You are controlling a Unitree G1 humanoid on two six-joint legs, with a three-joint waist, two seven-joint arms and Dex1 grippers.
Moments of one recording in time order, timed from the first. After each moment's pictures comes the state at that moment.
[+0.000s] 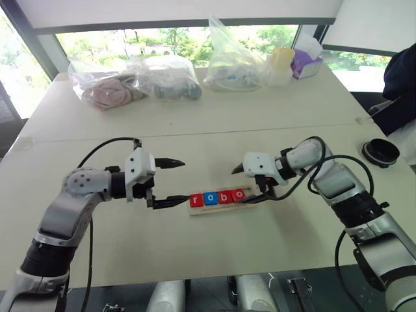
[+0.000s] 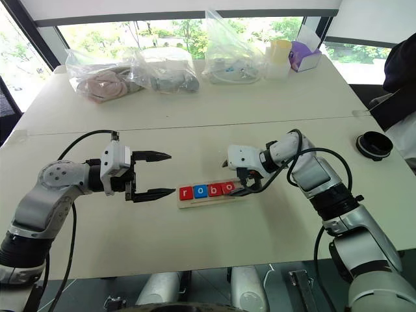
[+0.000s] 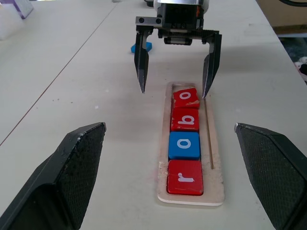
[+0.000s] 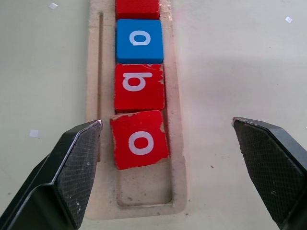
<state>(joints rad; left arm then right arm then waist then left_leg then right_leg) -0.29 0.70 -0.02 -0.26 -0.43 0.30 -1.13 -0.71 -0.68 0.40 0.14 0.02 0.24 1.33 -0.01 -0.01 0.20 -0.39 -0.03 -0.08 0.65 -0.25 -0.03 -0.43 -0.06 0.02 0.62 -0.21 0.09</state>
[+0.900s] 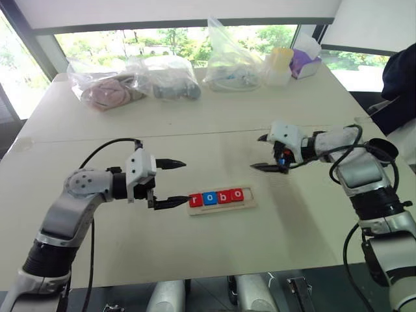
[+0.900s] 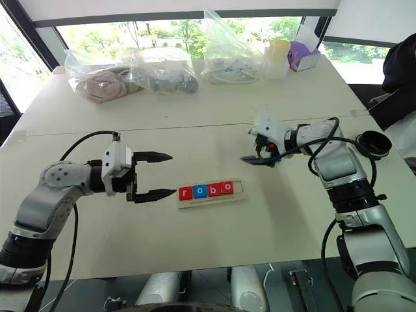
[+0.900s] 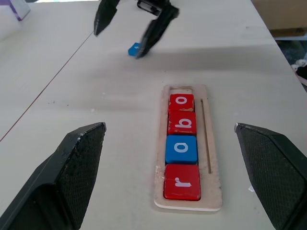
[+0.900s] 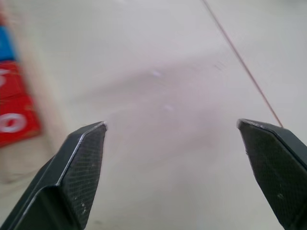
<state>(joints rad) -0.28 0.68 -0.02 -0.26 -0.43 0.29 -1.13 -0.71 -0.71 0.14 0.20 0.00 0.45 0.96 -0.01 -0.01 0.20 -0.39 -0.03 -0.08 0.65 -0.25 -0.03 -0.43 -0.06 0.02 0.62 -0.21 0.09</state>
